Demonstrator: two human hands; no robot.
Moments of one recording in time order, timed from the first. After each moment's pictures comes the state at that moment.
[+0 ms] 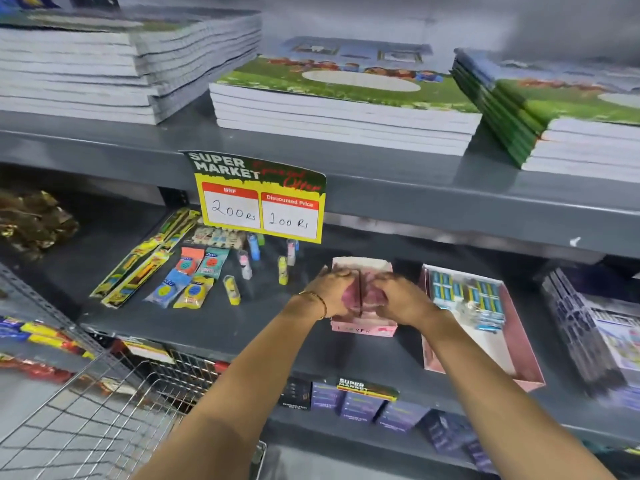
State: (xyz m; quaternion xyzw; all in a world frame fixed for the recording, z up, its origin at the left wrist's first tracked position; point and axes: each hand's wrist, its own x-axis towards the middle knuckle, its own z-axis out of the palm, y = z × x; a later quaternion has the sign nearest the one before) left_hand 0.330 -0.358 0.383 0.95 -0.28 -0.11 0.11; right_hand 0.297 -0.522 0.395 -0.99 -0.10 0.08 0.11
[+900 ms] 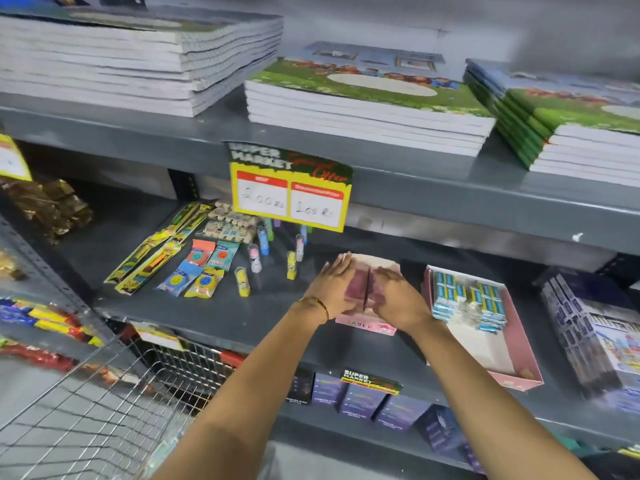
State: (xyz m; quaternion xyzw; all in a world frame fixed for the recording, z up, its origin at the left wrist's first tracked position) left_hand 0.314 -0.345 0.377 0.95 -0.27 -0.06 0.15; right_hand 0.274 -0.497 0.403 -0.99 -0.05 0.05 0.15
